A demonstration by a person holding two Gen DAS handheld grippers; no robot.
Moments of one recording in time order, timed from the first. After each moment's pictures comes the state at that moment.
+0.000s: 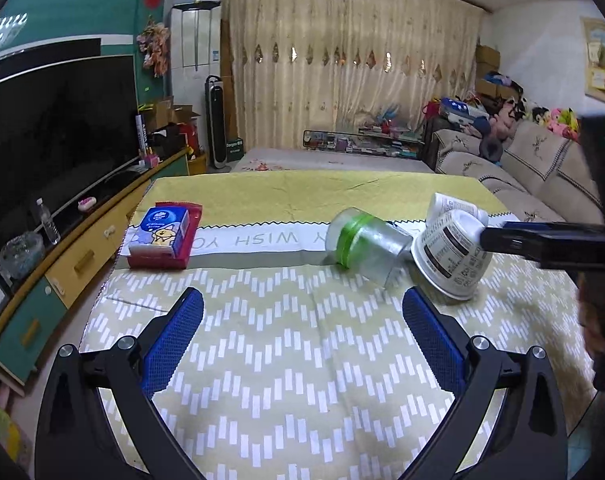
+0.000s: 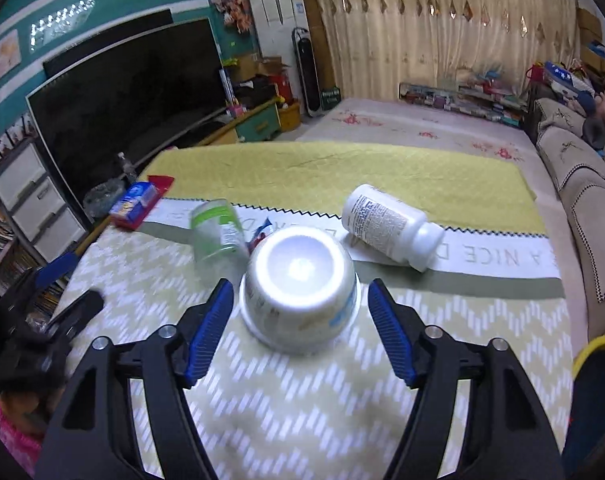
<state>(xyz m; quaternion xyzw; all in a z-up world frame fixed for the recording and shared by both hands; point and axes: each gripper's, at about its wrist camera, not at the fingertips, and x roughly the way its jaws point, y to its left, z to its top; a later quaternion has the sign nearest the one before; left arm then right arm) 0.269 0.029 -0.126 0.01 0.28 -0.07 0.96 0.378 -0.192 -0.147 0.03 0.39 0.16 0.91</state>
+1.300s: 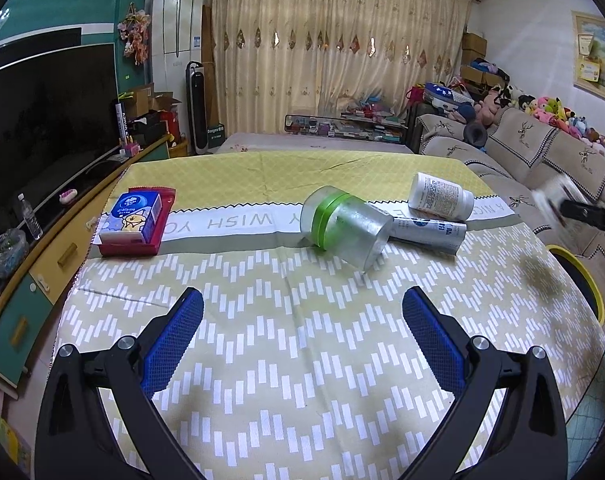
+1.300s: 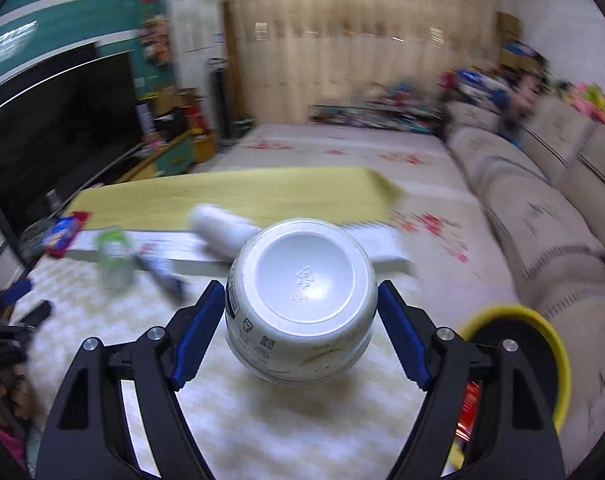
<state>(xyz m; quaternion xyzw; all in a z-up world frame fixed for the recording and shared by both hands) 0.284 0.022 -0.143 0.01 0.31 -0.10 0.94 0.305 -0.326 -0.126 0.04 0.34 -0.03 0.94</state>
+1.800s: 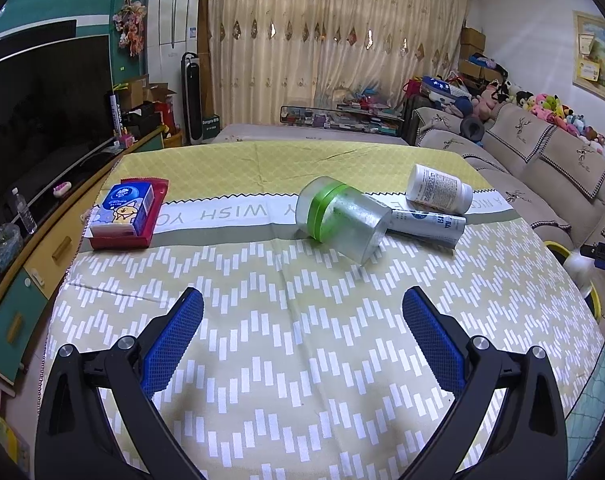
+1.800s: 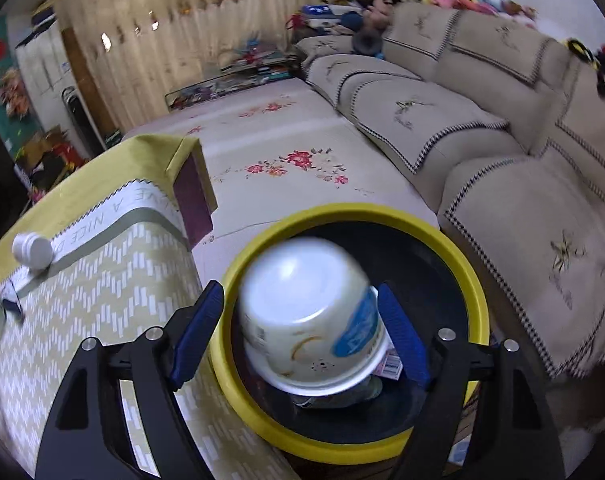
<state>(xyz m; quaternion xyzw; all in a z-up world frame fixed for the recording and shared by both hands) 0.290 0.021 -0.147 0.00 0.33 -0.11 0.94 0.264 -0.470 -0.185 0.16 0.38 -0.21 0.89</state>
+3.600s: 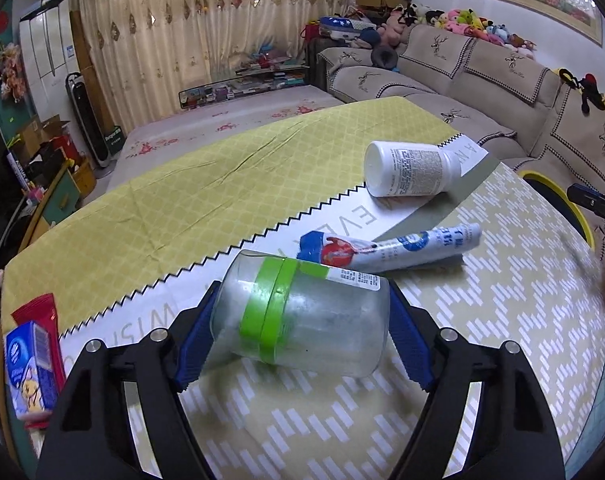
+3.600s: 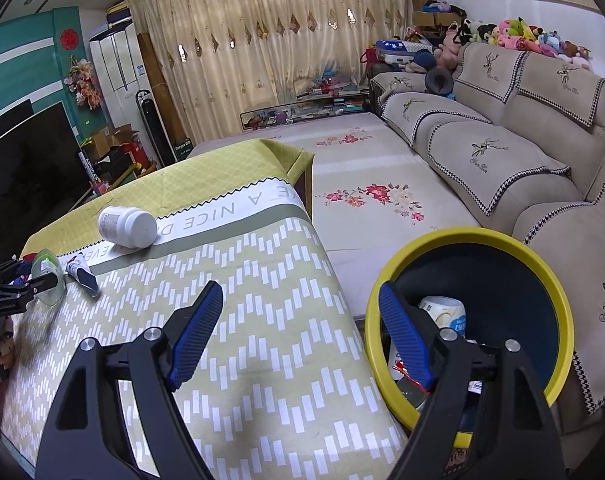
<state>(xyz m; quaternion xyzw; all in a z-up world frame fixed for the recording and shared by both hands) 0.413 -0.034 -0.153 0.13 0.38 -0.27 0.88 0.281 -0.370 -0.175 0.12 0.32 -0.10 0.93</state>
